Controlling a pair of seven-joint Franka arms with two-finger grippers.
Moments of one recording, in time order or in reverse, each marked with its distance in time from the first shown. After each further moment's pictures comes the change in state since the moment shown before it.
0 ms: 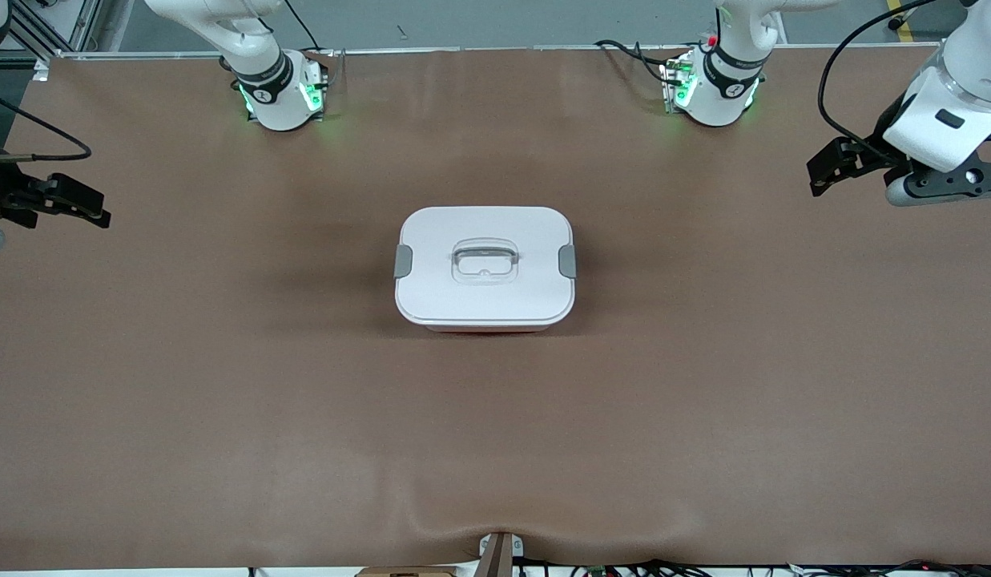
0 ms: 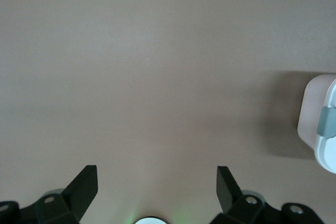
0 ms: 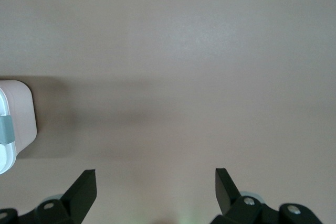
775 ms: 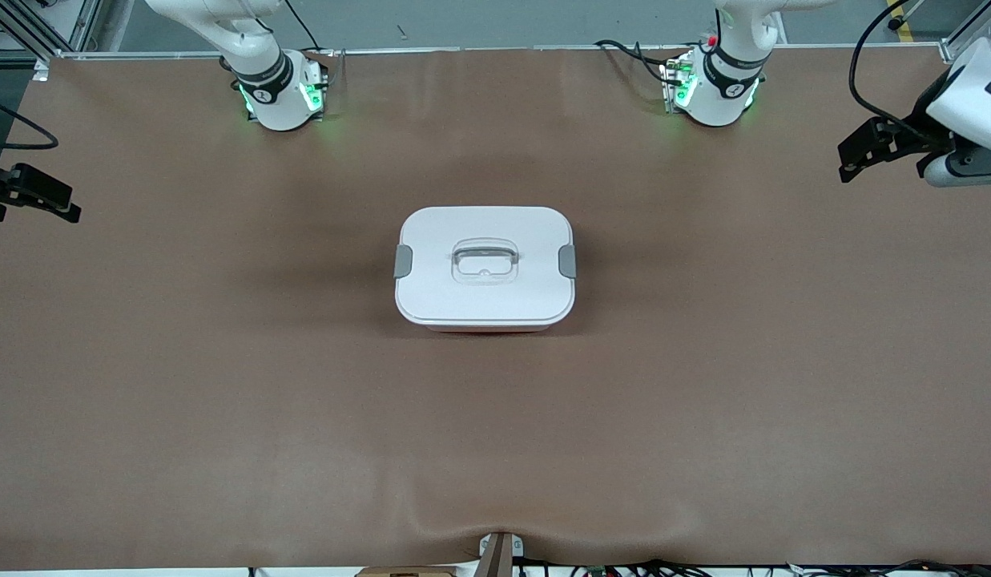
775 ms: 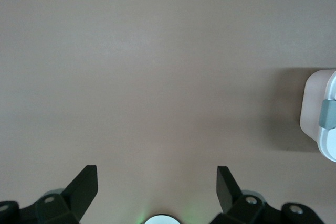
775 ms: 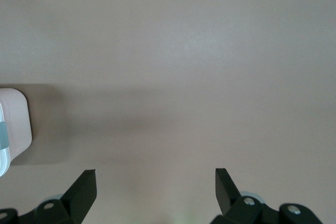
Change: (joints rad) left arm 0.030 -0.012 -0.005 0.063 -0.005 -0.052 0.050; right arm -0.029 -0.019 -0.017 0.005 -0.001 0.012 -0.029
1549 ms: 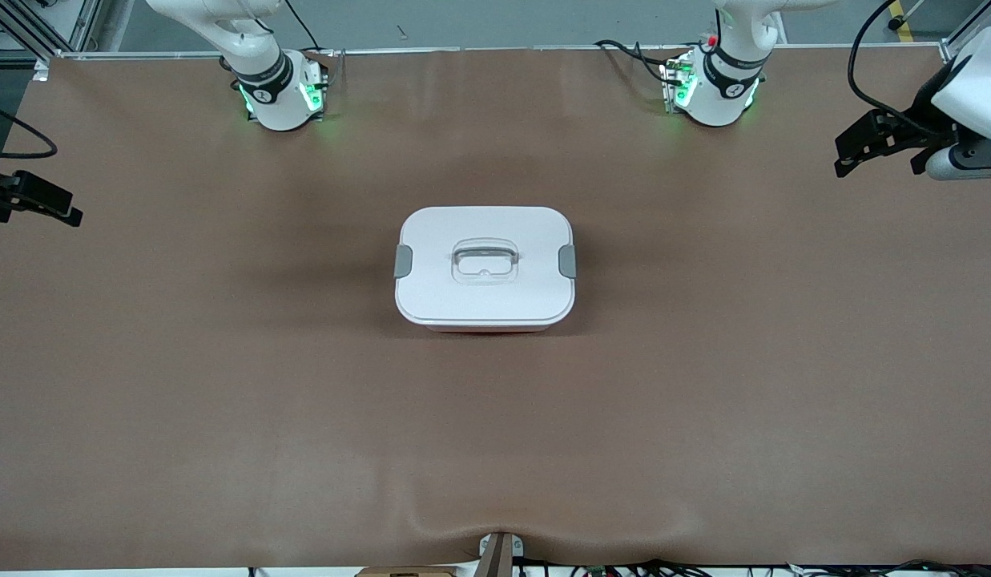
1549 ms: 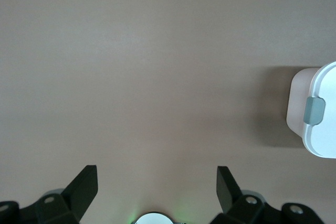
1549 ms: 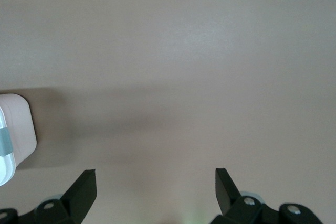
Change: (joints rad) left arm 0.002 0.003 0.004 0.008 -0.040 -0.007 0.001; right arm -0.020 0.004 0.002 -0.014 0.023 0.000 0.044
